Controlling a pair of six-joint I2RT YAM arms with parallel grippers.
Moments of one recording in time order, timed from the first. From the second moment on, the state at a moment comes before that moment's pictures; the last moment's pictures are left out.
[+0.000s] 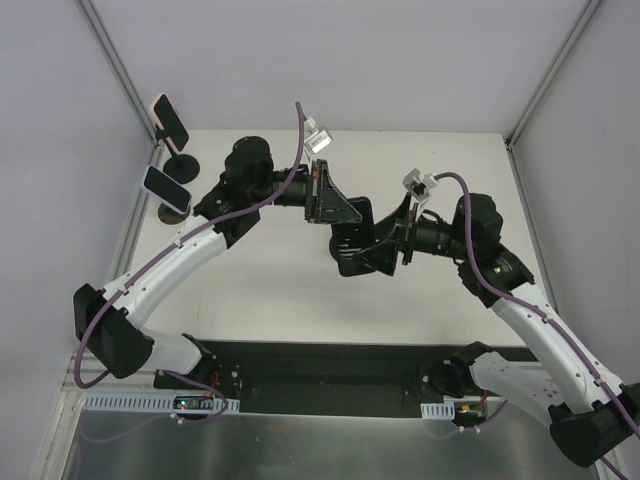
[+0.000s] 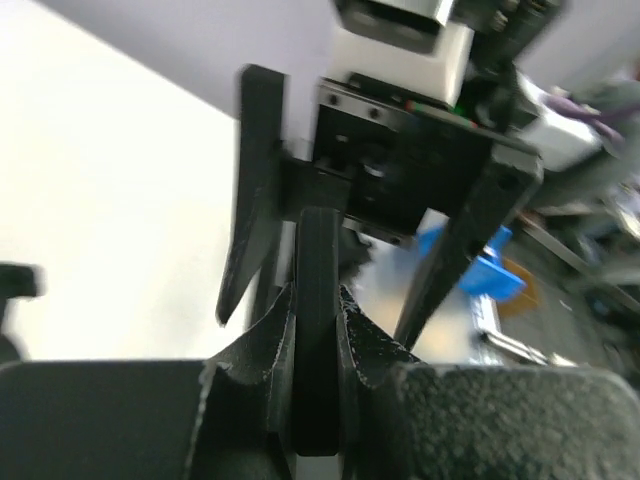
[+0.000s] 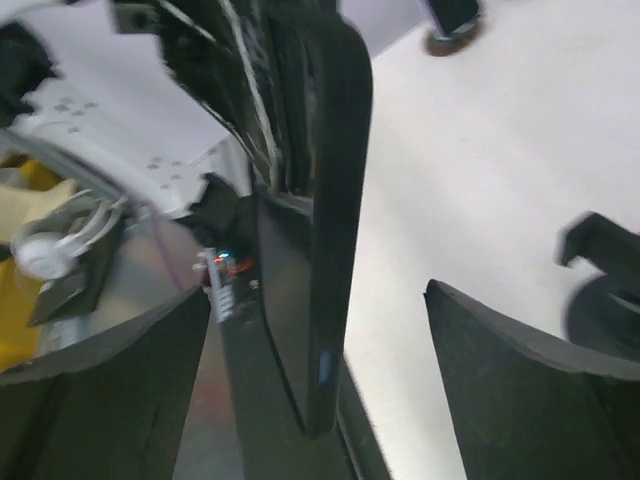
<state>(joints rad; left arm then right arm) -0.64 1.37 1.28 0.10 1.01 -0.69 0.53 0.91 0.91 -0.14 -0.84 0.39</state>
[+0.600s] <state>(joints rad) -0.63 1.01 1.26 -0.37 0.24 -0.28 0.54 1.20 1.17 -0.64 -0.12 0.24</state>
